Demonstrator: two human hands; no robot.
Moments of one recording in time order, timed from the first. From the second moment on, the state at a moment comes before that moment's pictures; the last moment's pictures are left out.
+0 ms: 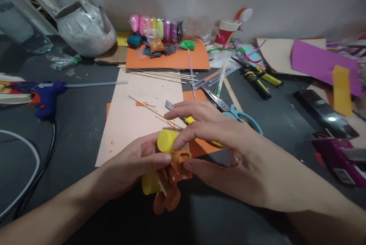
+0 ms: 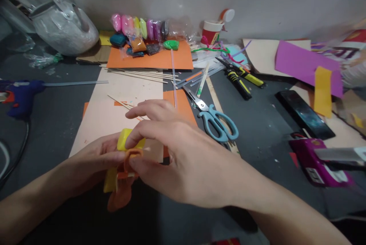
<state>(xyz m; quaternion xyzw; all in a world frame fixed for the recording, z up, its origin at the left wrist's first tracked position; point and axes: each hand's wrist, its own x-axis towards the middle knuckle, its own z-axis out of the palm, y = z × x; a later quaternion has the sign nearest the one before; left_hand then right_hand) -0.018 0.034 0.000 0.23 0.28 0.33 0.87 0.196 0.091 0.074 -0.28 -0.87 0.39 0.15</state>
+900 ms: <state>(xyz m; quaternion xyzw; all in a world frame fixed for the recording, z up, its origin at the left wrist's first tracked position) -0.016 0.033 0.000 0.24 0.26 0.32 0.88 0.197 0.088 0.071 -0.21 -0.93 0.23 0.20</state>
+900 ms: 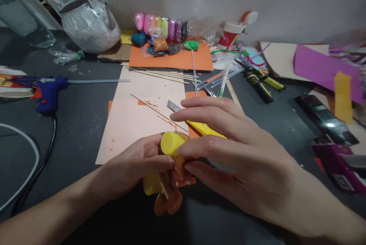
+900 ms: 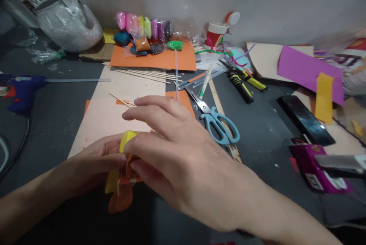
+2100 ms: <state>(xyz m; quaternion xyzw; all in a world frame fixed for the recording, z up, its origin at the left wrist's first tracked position) -0.014 0.030 -0.004 0.24 0.26 0.32 0.88 0.195 0.077 0.072 -0.26 -0.92 0.18 0.22</state>
